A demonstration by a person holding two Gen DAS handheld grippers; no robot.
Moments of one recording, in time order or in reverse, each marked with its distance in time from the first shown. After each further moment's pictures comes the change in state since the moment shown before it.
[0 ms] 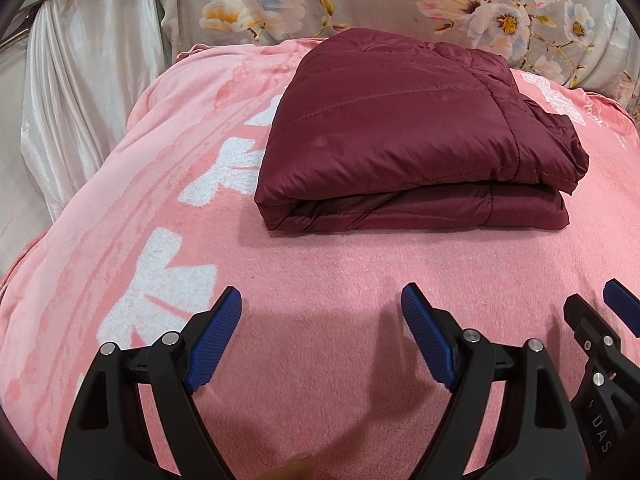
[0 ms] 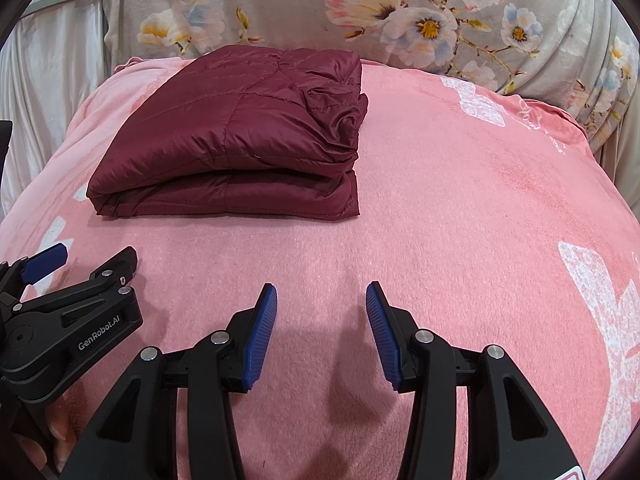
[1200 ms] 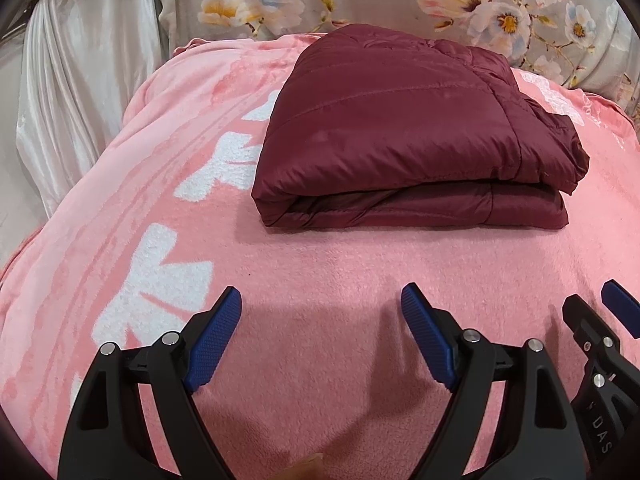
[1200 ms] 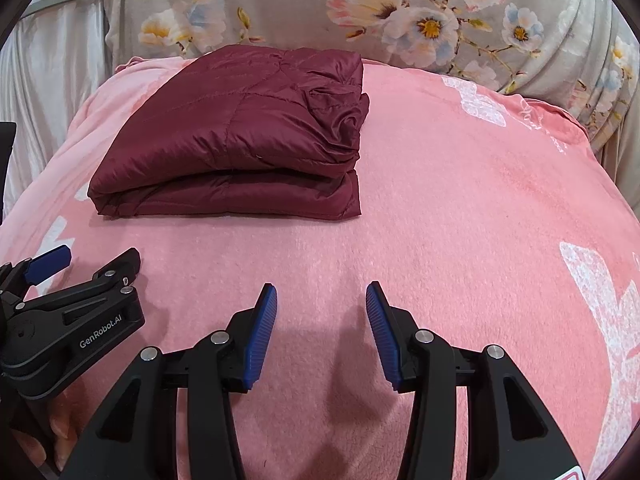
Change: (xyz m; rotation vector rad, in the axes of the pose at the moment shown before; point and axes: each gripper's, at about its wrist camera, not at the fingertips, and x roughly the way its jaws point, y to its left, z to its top) left arm 0.003 -0.001 0.000 -0.004 0.009 -0.006; right arm 0.000 0.001 0.001 0.001 0.001 0.000
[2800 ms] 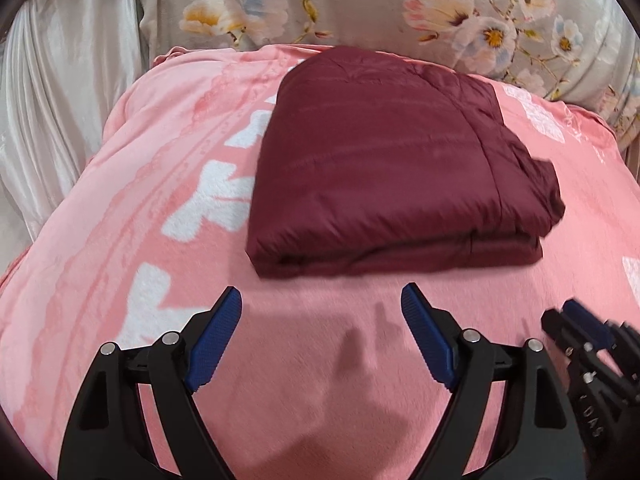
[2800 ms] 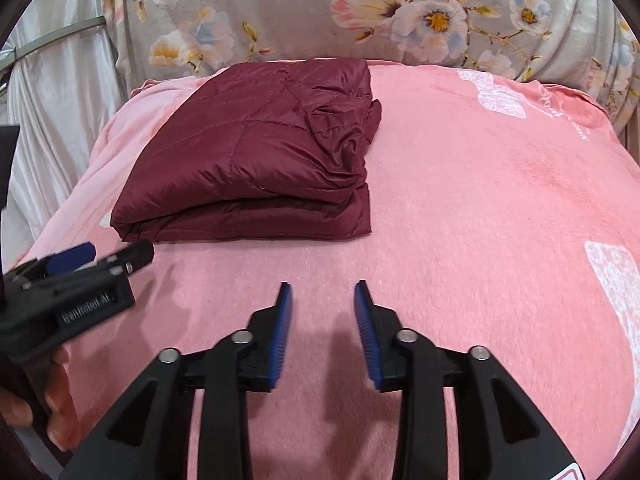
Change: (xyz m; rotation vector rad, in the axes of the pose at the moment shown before) left arm -0.008 0.006 0.031 0.014 -0.003 -0.092; right arm 0.001 -0.016 0.011 0.063 -0.001 0.133
